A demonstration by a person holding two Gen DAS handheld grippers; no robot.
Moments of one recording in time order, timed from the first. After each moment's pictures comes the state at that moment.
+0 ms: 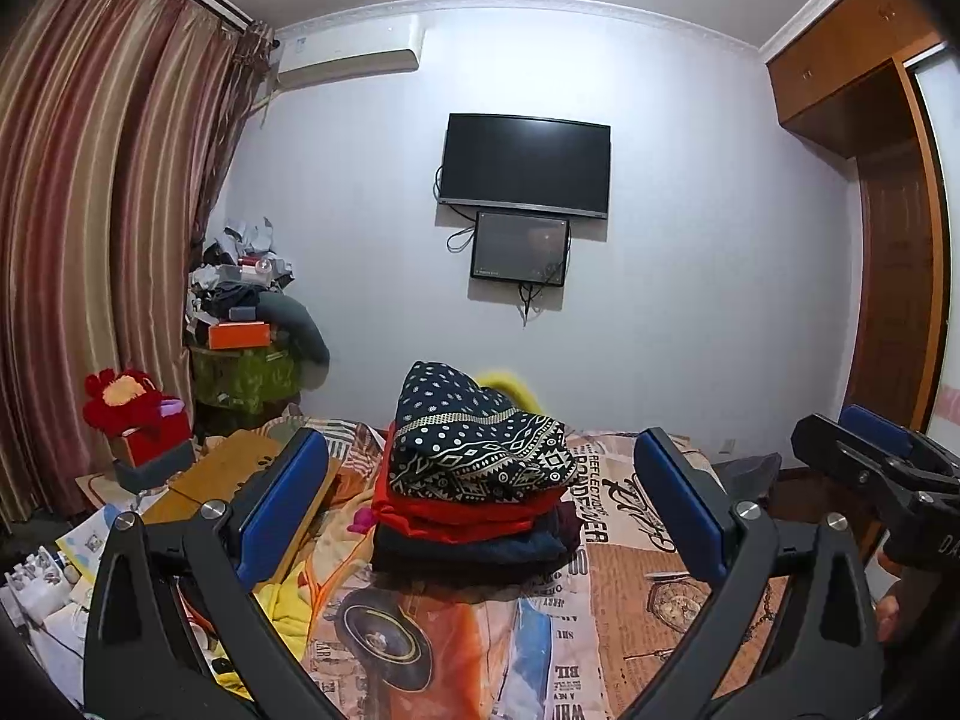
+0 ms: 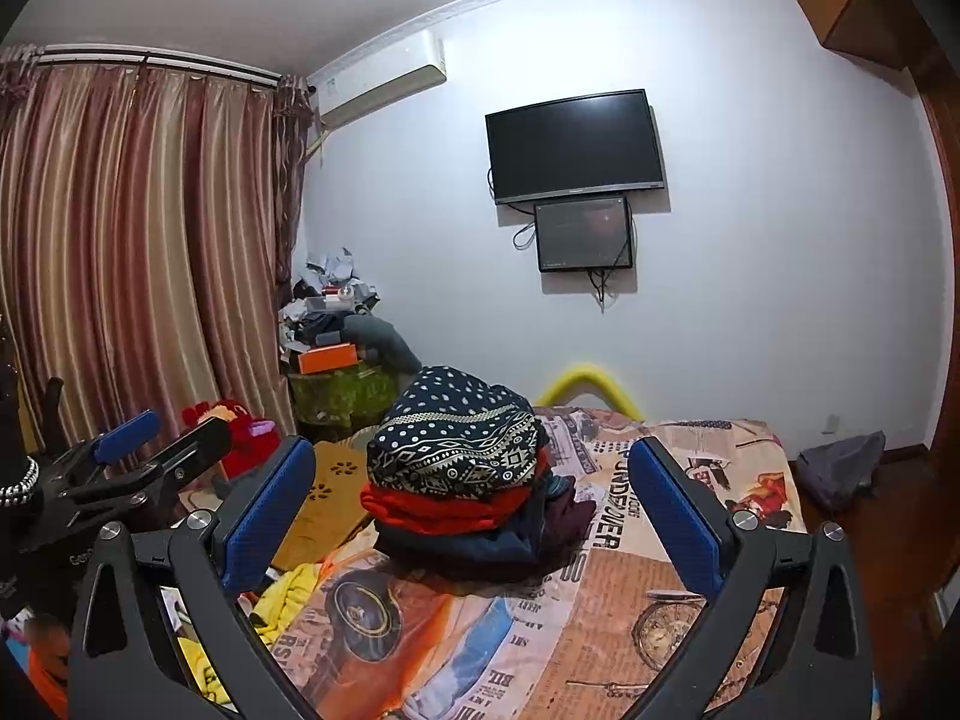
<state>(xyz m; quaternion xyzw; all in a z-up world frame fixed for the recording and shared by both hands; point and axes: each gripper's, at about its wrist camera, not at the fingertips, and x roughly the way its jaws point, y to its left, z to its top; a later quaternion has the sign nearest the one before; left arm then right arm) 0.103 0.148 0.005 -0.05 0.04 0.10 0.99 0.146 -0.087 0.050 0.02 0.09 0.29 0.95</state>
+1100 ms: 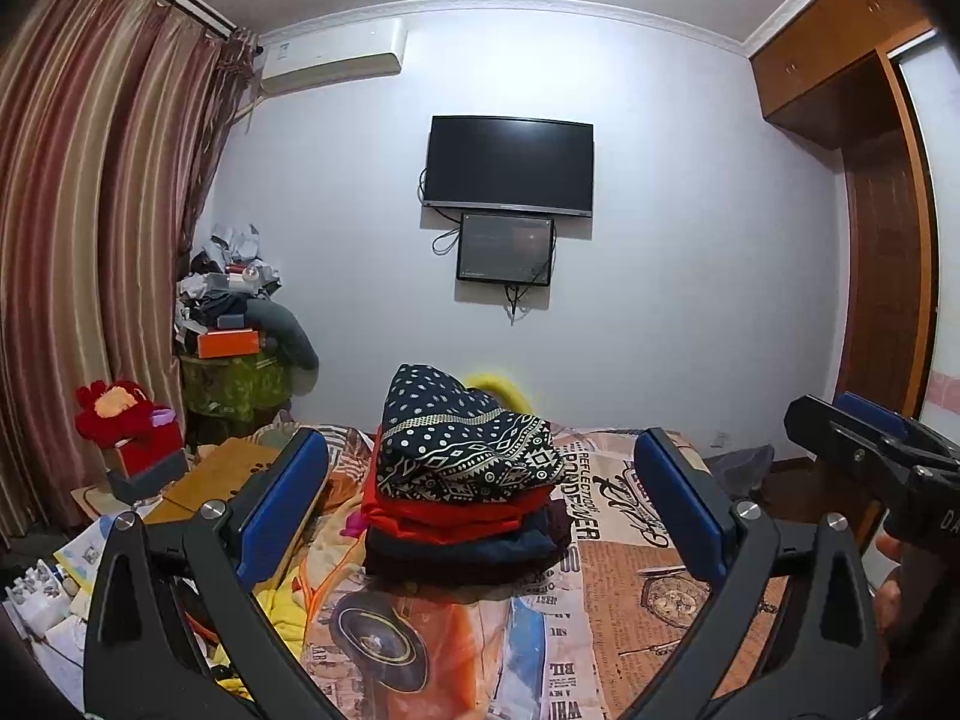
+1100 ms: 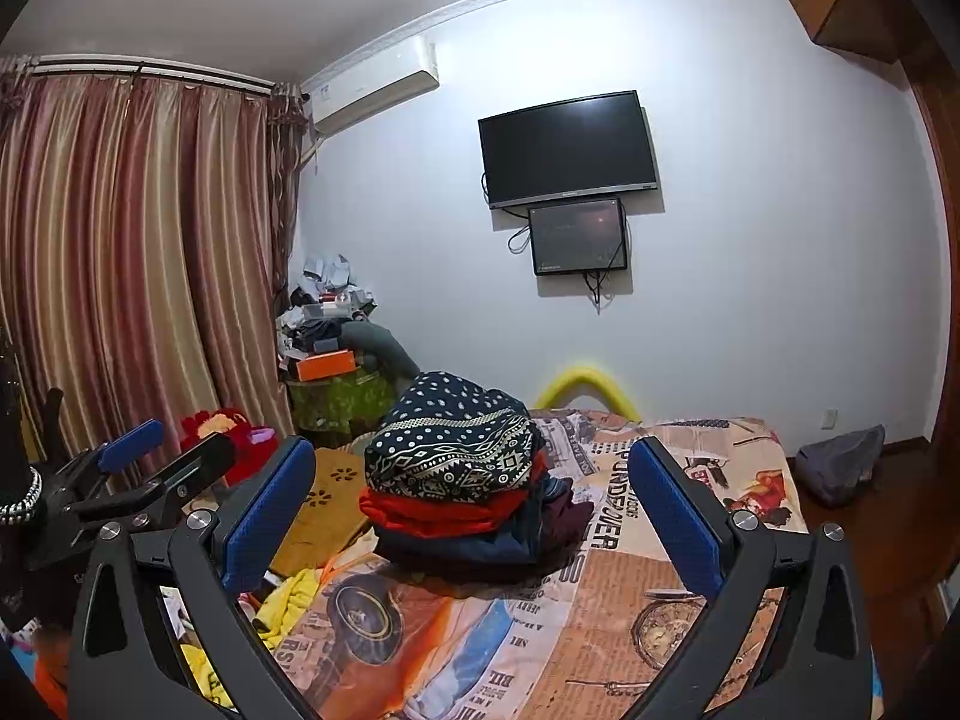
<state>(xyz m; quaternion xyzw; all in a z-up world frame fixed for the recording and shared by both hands) 0.100 0.143 0.007 -0.04 0.04 0.08 1.00 0.147 -0.091 0.054 0.03 0.09 0.29 0.95</state>
